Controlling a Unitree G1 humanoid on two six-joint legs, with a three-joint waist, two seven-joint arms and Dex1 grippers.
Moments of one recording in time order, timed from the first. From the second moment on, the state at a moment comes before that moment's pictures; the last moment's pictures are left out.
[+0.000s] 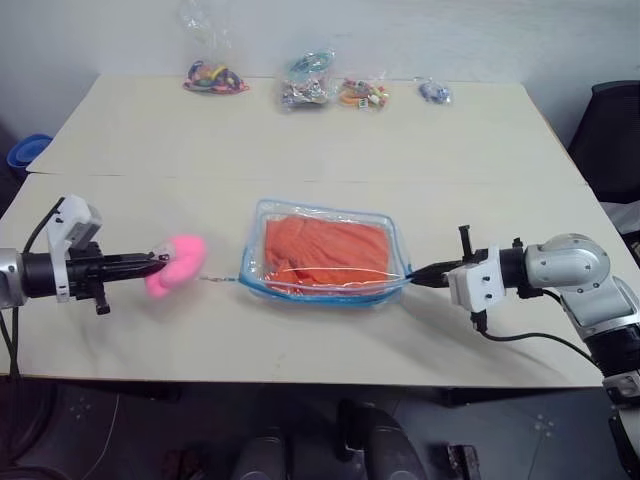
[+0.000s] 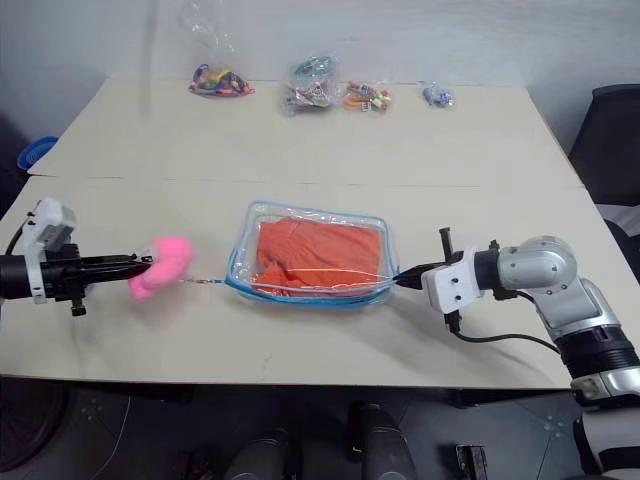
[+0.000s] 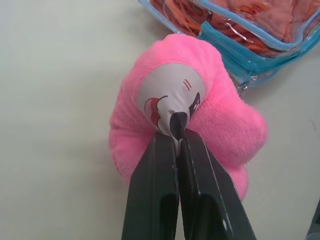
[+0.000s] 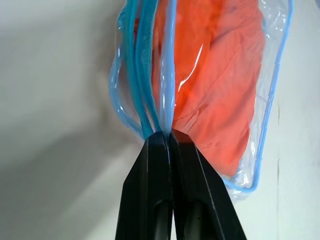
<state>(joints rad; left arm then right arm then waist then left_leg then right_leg) -0.32 1.06 0.25 0.13 -0.47 0.61 -1.18 -0.57 -0.89 0.23 0.28 0.06 -0.59 1.20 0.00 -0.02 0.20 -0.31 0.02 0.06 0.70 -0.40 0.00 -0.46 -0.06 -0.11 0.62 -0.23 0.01</state>
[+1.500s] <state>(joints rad) -0.62 0.89 -0.30 0.00 0.12 -0.28 -1.10 -0.09 -0.85 -0.08 -0.63 0.69 0.55 0.90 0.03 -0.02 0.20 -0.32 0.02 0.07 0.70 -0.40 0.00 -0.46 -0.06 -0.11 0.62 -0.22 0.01</state>
